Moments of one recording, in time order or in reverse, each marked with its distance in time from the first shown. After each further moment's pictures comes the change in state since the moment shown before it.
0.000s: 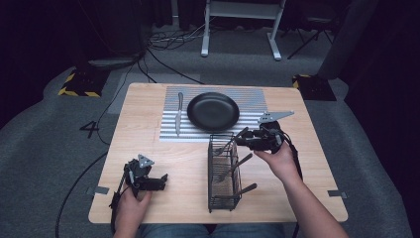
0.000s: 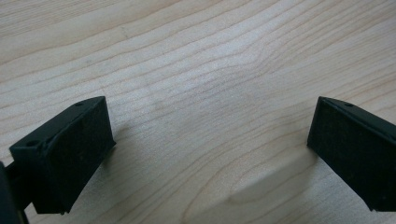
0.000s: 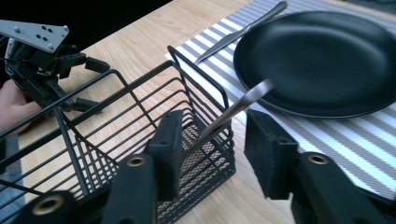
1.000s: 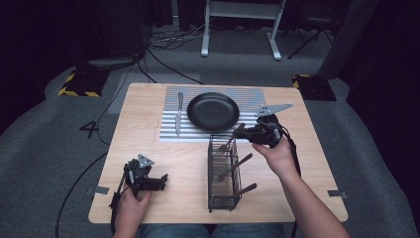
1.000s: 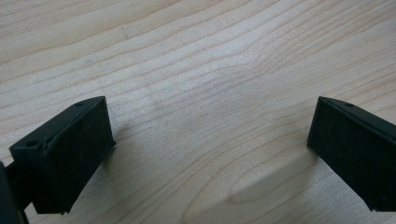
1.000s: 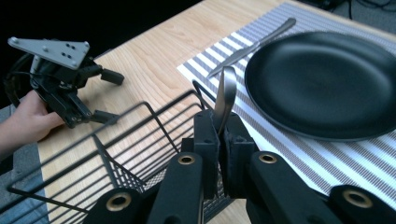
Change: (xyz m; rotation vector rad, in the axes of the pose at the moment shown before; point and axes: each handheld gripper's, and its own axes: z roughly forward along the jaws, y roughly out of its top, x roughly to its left) left arm 0.000 0.000 0.000 0.000 -0.001 0.000; right arm 0.015 0.028 -0.009 -0.001 0.012 -0.028
